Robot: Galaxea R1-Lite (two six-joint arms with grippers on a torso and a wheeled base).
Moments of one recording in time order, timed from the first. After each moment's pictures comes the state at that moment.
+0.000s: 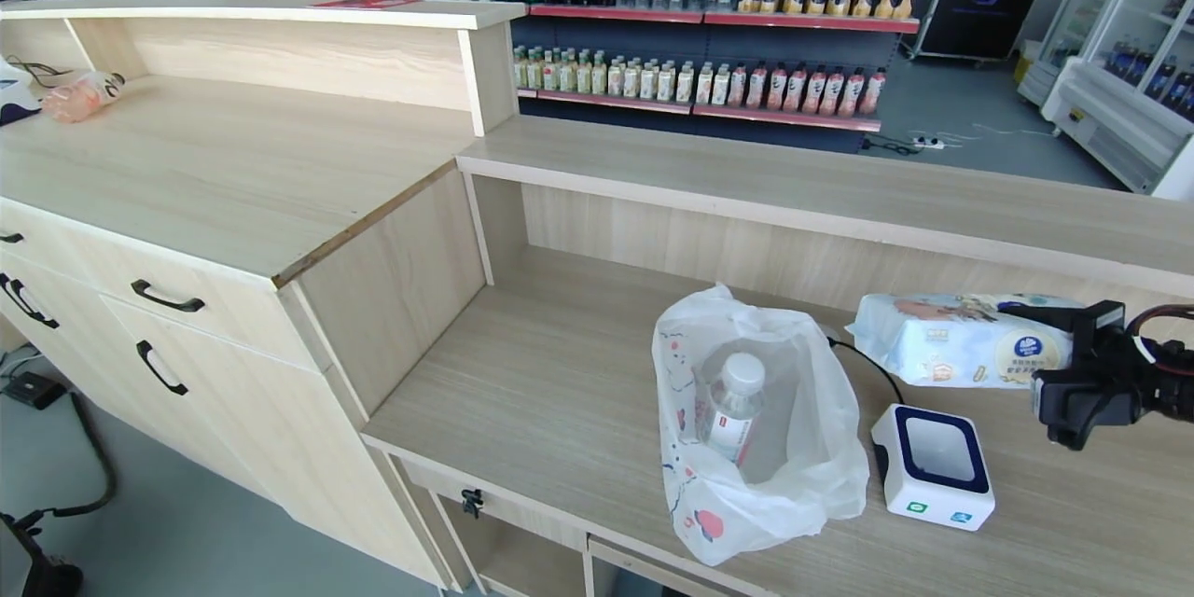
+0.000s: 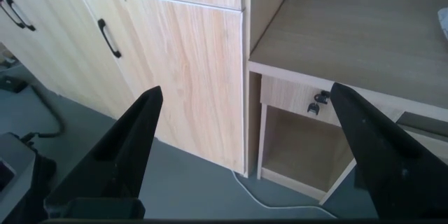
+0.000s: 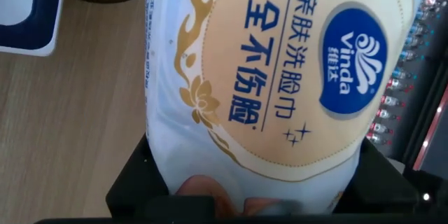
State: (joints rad) left arm 0.00 0.00 0.00 0.03 0.08 0.07; right arm -0.43 1.86 -0.68 -0.76 0.69 -2.00
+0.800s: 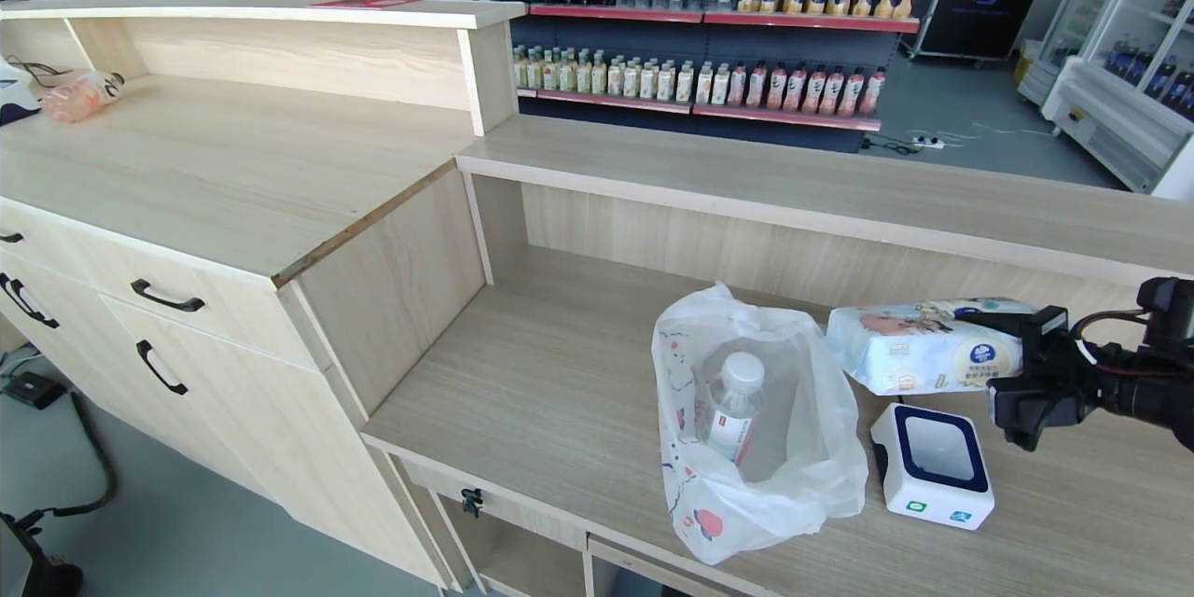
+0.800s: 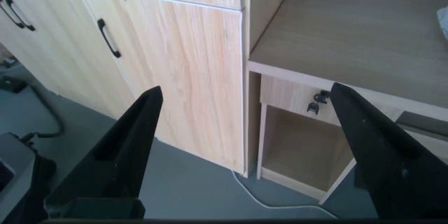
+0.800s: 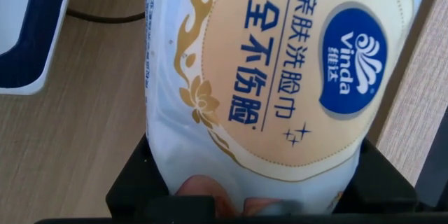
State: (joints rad) left arm 0.01 0.00 0.00 0.03 0.08 0.07; right arm -0.37 2.00 -0.75 -0.83 0.68 -2.06
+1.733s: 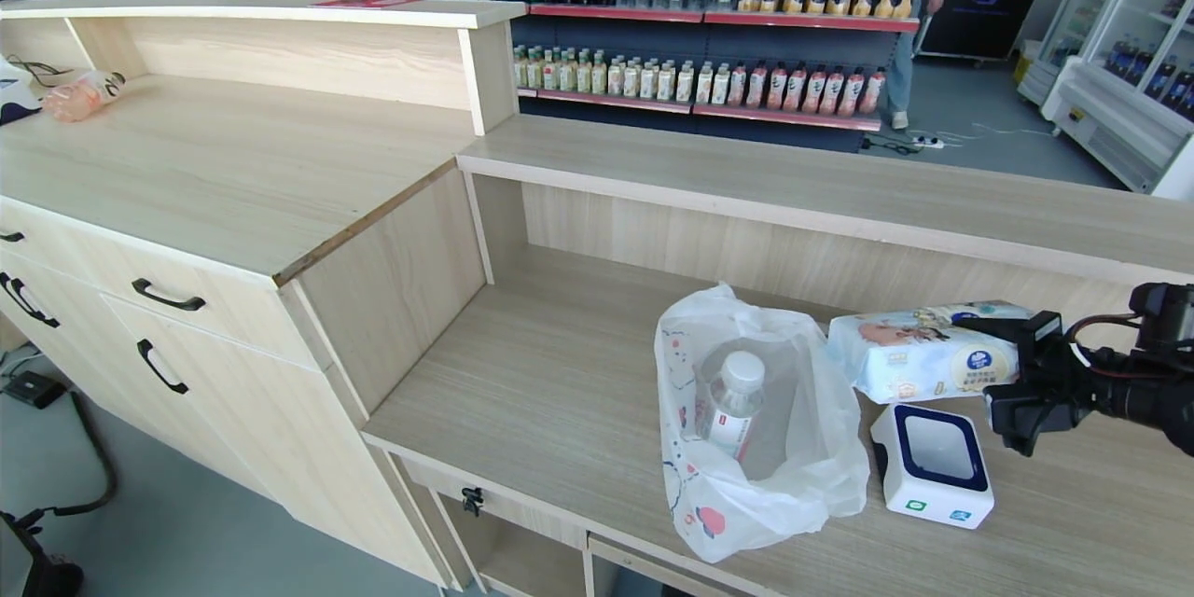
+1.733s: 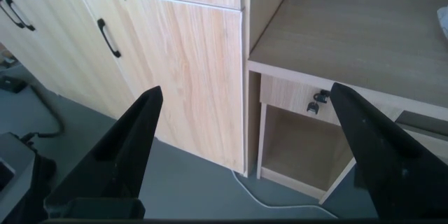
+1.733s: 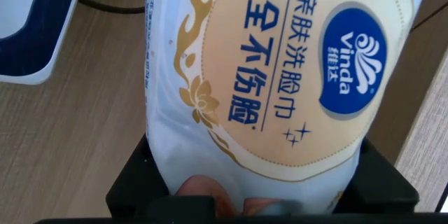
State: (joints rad) left arm 0.00 0.00 0.00 0.03 0.08 0.07; right arm -0.38 2.03 -0.77 -0.83 0.68 -2.12
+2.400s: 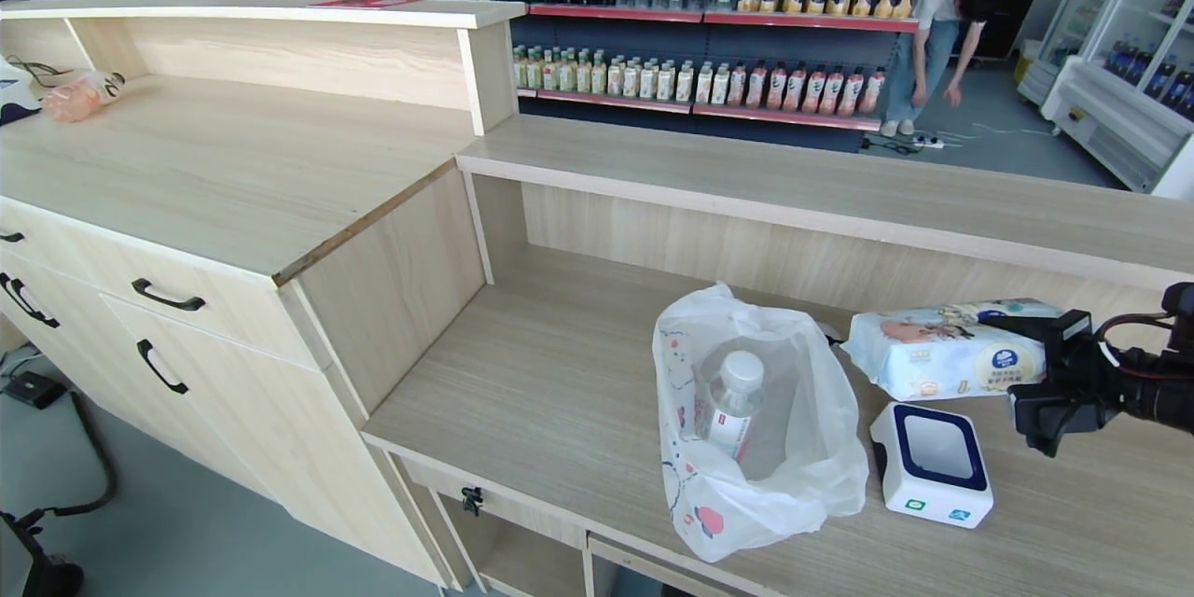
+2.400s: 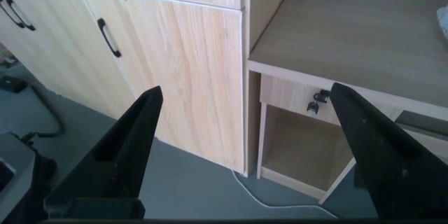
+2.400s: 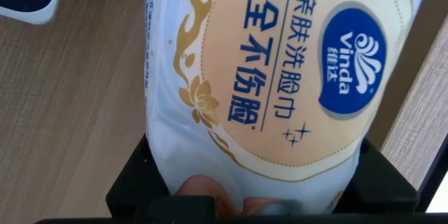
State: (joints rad) left arm 0.01 0.00 0.00 0.04 0.08 0.07; right arm -0.43 2.01 -0.76 -0.81 0.68 -2.14
